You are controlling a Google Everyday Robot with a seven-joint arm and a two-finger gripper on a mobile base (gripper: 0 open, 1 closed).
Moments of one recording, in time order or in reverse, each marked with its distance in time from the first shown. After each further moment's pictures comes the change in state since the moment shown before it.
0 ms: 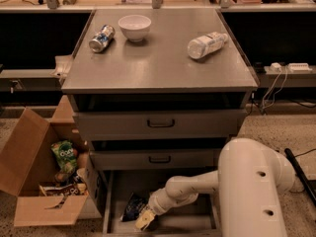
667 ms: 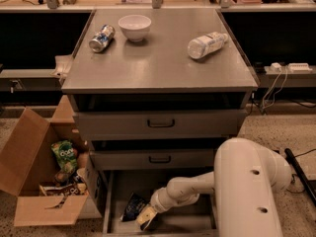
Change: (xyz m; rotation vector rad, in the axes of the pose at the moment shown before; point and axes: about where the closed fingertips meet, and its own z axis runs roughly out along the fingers) arm 0.007 -0.027 0.005 0.083 -0.009 0.051
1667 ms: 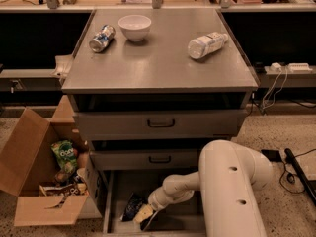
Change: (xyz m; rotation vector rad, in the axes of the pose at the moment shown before) arm 0.008 -0.016 0.036 -0.036 0.051 0.066
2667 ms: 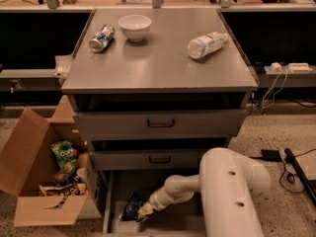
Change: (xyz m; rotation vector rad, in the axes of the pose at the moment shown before) arm 0.007 -0.020 0.021 -0.019 -0.019 0.020
